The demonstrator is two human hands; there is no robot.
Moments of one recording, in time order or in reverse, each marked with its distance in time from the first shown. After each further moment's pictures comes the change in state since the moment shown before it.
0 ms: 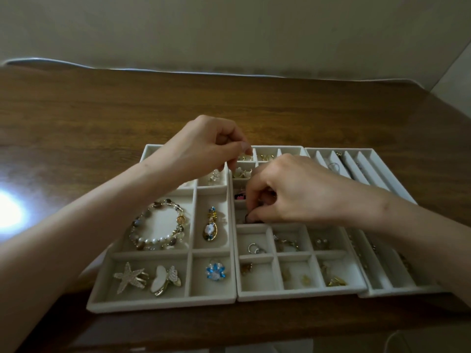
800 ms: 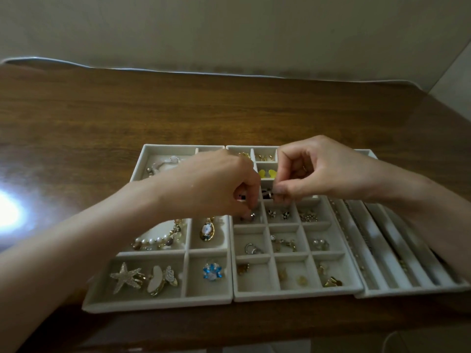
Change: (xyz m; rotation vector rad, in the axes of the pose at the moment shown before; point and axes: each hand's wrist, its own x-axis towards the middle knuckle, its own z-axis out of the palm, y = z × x) left_hand -0.016 0.011 0.012 0.656 -0.355 0.309; right_hand -0.015 0.033 -0.019 0.673 -0.015 0.139
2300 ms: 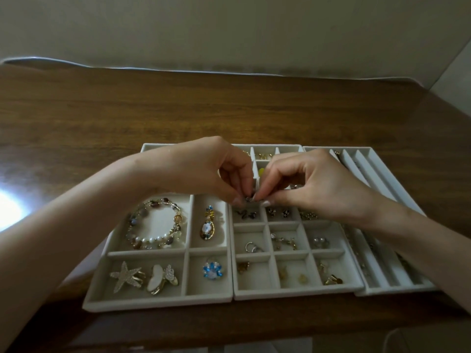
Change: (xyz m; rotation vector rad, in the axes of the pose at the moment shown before) left_hand 0.001 -0.014 -0.014 -0.594 -0.145 -0.104; right_hand -0.004 0.010 0.027 -0.025 0.173 -0.231
